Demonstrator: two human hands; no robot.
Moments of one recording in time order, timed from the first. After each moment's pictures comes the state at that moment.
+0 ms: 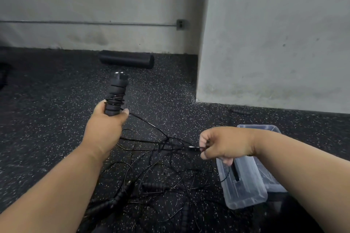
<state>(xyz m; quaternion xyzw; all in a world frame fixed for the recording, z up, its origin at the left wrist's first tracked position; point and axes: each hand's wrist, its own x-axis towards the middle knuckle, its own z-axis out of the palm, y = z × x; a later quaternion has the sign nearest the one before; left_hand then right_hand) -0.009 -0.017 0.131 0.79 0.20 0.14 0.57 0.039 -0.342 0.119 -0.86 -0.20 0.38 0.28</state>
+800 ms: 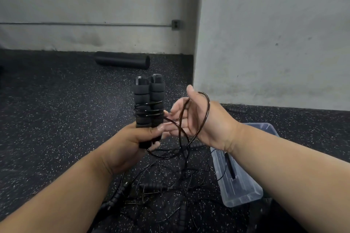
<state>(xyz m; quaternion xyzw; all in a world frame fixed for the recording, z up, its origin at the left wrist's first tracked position) -0.033 -0.075 0.143 0.64 0.04 -0.16 0.75 0.024 -0.282 0.159 -0.57 -0.09 0.29 0.77</state>
